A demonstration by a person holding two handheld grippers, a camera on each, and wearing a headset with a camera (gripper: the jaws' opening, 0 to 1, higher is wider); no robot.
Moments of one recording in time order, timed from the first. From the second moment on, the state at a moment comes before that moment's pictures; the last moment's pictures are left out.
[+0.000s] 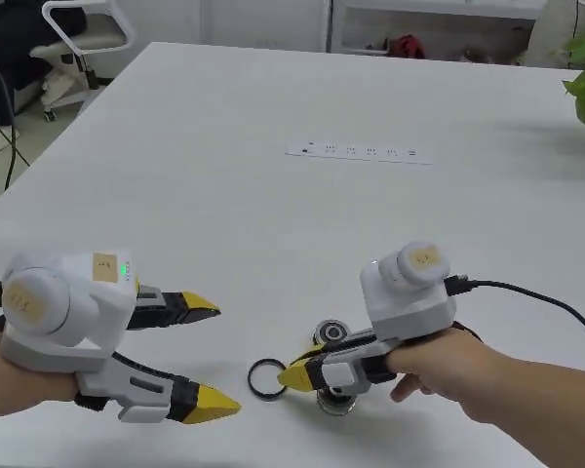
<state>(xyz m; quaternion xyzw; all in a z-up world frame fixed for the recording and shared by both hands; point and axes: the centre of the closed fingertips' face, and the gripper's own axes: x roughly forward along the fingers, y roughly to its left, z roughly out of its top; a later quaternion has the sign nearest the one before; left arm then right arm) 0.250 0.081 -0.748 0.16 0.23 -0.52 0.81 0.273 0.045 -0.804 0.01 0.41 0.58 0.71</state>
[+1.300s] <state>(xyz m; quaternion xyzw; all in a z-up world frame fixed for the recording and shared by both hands) 0.303 0.061 -0.728 0.14 0.21 -0.51 0.82 0.326 -0.015 -0.760 0.03 0.33 0.54 0.77</state>
